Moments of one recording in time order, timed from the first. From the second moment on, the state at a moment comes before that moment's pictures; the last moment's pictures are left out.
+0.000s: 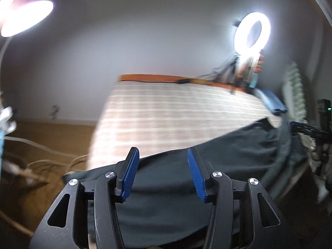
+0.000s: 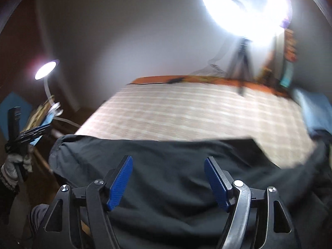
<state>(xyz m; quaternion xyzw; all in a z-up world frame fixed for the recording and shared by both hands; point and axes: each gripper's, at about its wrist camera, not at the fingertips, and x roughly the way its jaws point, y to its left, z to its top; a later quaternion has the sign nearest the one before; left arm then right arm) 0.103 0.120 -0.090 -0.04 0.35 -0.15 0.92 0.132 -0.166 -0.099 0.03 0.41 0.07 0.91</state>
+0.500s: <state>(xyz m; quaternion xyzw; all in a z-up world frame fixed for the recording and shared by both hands) 0.157 -0.065 -0.069 -0.01 0.40 -0.37 0.84 0.073 -0.347 -0.080 0.15 0.40 -0.10 0.90</state>
